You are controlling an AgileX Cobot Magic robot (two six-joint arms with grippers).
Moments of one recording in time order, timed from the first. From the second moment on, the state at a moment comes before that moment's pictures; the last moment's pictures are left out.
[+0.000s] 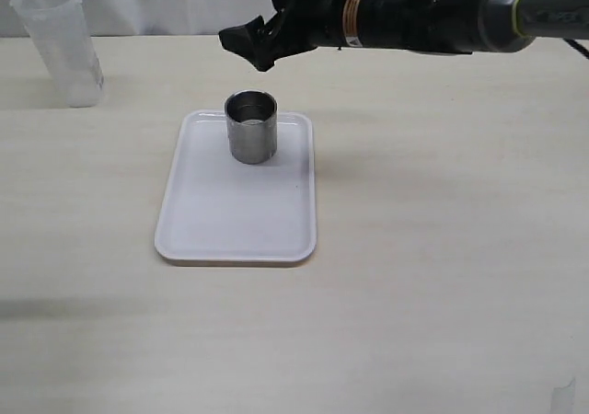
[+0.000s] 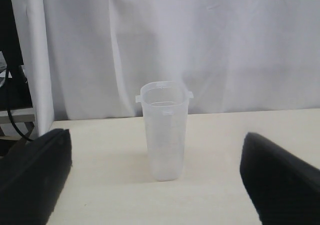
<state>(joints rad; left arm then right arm) 0.09 0.95 -0.46 0.39 -0.22 -0.31 0.34 2.14 -1.53 -1.33 -0.57 1.09</state>
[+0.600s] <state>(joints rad) 0.09 0.95 -0.46 0.39 -0.22 -0.31 0.34 2.01 -1.50 -1.55 -0.81 1.20</state>
